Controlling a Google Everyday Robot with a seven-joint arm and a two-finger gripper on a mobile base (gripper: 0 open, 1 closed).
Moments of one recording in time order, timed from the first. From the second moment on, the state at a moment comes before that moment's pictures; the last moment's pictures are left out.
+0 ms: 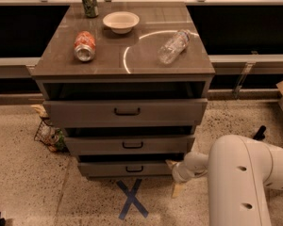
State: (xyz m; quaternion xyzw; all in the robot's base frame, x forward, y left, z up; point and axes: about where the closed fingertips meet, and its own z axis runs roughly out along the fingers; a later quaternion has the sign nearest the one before) arm 0.581 -0.160 0.218 -0.72 0.66 0.07 0.21
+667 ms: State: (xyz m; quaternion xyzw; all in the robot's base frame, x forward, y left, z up) arm 0.617 -0.169 0.192 -0.71 0.67 0.06 0.21
